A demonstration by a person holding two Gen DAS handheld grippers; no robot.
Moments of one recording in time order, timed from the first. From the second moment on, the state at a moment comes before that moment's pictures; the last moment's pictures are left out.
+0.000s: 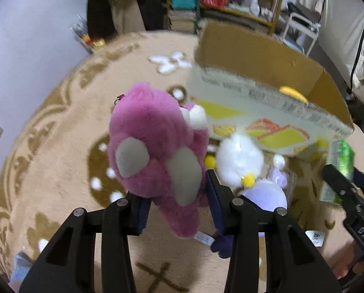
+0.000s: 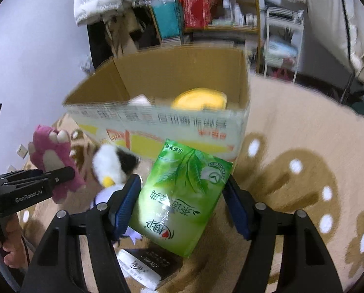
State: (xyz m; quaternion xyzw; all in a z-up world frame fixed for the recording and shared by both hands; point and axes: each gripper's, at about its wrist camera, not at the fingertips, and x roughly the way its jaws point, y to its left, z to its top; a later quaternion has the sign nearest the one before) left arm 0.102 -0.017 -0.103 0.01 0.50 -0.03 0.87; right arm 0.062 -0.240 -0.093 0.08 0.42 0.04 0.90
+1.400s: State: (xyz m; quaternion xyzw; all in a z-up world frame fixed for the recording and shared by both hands) left arm 0.115 -0.072 -0.015 0.10 0.24 -0.07 0.96; right arm 0.094 -0.261 -0.035 0.07 0.28 0.04 0.96
